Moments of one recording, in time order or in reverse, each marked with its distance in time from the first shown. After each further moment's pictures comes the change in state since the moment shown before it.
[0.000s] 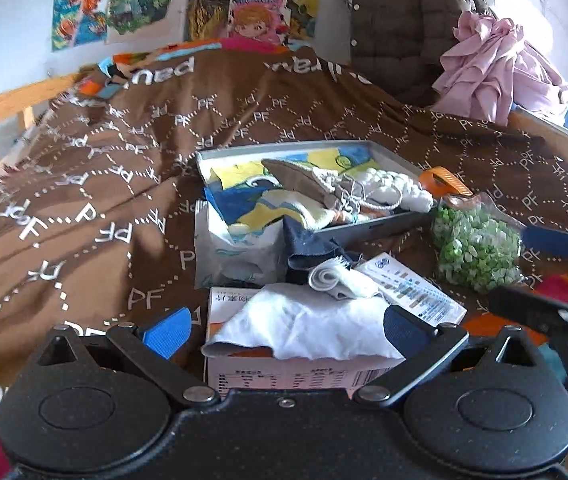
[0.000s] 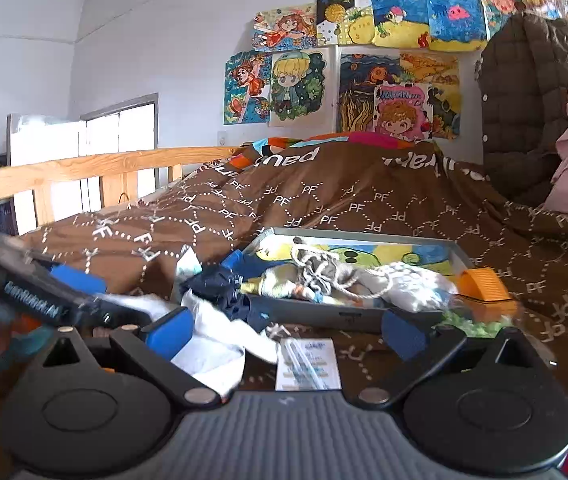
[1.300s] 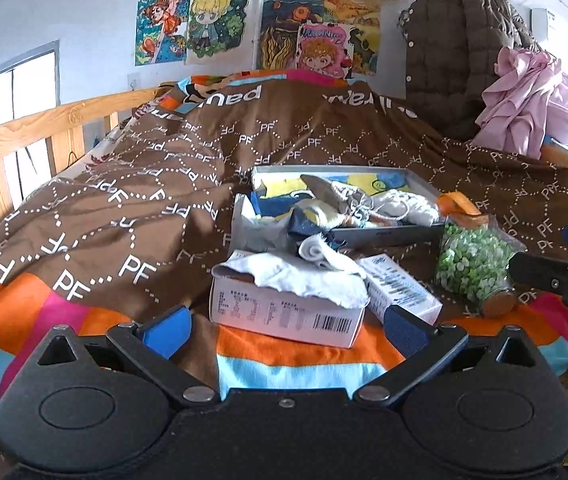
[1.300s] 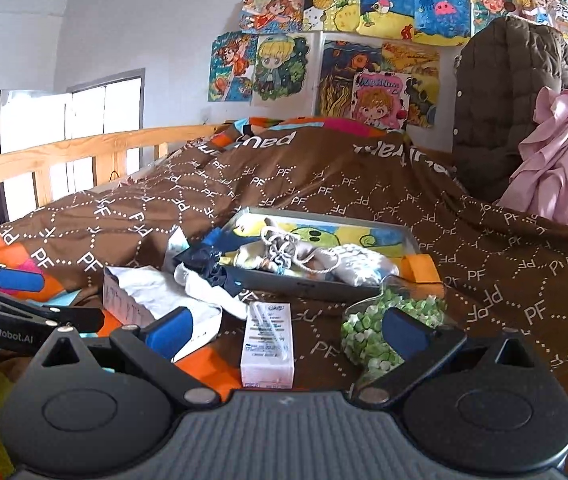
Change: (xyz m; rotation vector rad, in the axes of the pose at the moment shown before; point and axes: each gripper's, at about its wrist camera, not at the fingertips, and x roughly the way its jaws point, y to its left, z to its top) left arm -0.083 -0.070 -0.042 -0.110 -0.097 0.238; right arm -0.087 -0.005 0.013 -0.055 0.100 -0.081
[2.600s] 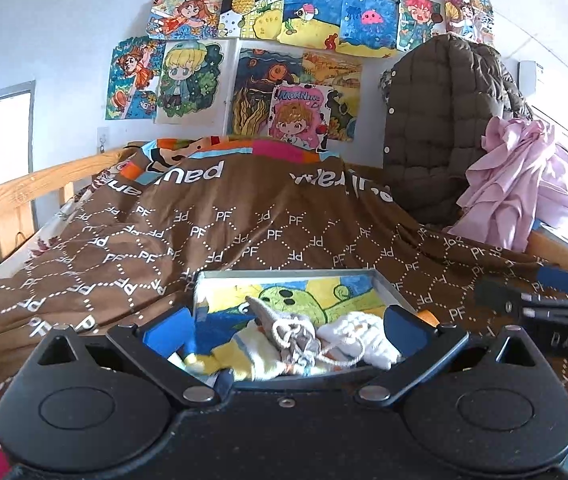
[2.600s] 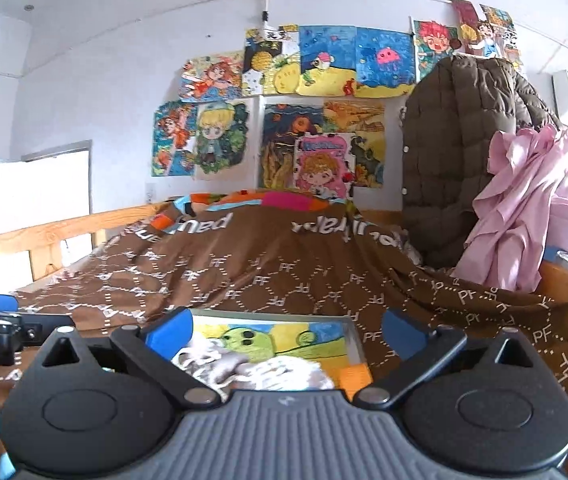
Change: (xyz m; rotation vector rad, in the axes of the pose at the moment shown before) left arm 0.041 -0.054 0.119 -0.025 -0.166 -0.072; right arm 0.034 -0.079 0.078 0.089 -0.200 -0.102
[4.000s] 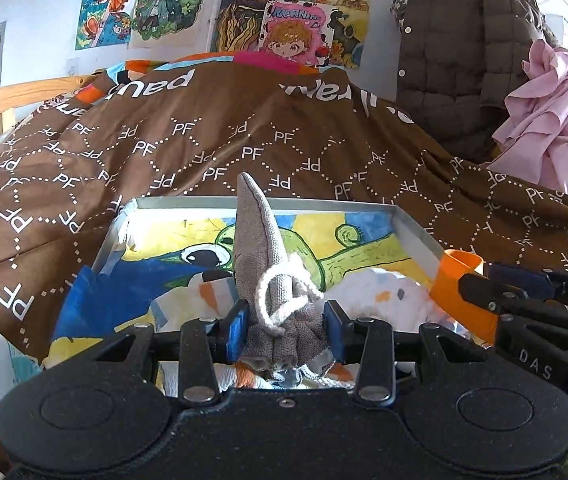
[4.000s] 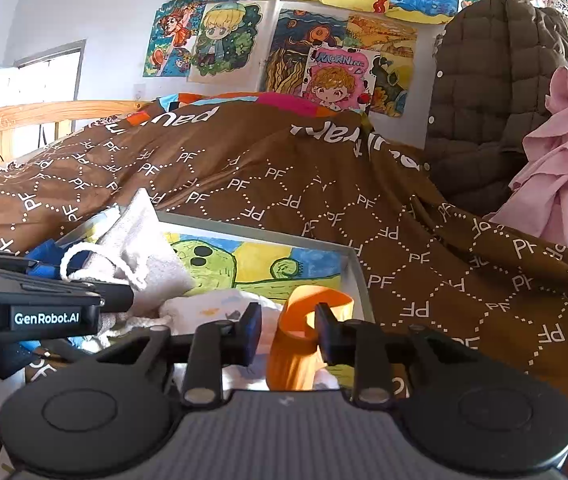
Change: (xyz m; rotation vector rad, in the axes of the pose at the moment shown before) left arm 0.211 -0.022 -0.051 -0.031 0.152 -0.015; right arm 0.177 -0.018 -0.073 -0.142 0.209 -0.036
